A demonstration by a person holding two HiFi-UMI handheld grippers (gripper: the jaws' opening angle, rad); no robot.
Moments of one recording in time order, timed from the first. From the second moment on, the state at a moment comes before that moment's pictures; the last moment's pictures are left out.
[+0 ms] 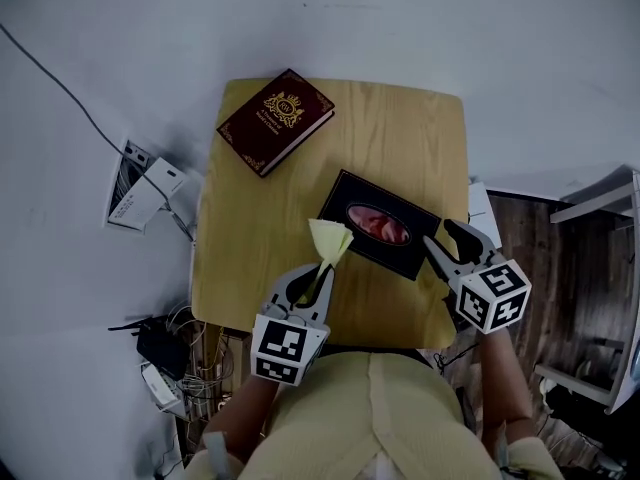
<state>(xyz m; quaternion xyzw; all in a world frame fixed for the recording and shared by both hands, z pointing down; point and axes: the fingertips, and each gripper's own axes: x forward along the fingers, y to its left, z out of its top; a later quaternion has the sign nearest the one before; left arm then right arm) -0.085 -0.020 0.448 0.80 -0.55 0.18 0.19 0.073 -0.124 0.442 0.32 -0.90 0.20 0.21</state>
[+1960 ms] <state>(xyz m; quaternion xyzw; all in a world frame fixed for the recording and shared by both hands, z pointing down) -0.074 -0.094 0.467 0.79 -0.54 0.21 0.19 0.081 -0.102 0.462 0.33 -0.88 0.26 0.21</state>
